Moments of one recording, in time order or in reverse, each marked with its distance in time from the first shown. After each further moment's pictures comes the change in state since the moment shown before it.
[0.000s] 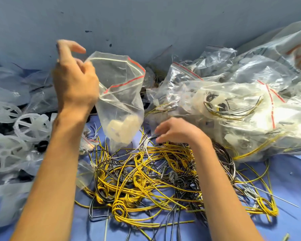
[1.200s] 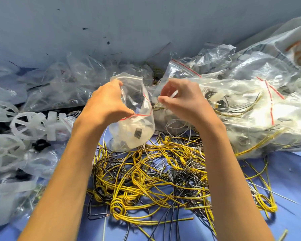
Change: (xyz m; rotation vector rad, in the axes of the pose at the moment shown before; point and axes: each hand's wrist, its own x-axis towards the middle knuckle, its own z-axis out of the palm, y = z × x) left_hand -0.025 -0.006 0.029 0.338 -0.715 -0.007; right_hand -0.026 -0.028 -0.041 0.187 0.565 -0.253
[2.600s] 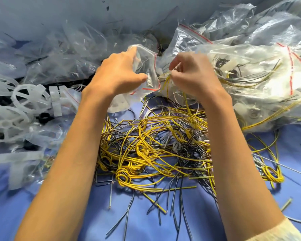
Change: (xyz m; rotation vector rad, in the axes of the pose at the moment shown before) left_hand 0.006 0.008 0.013 0.166 -0.030 0.173; right_hand 0.001 0.014 0.016 -0.149 0.037 0.099
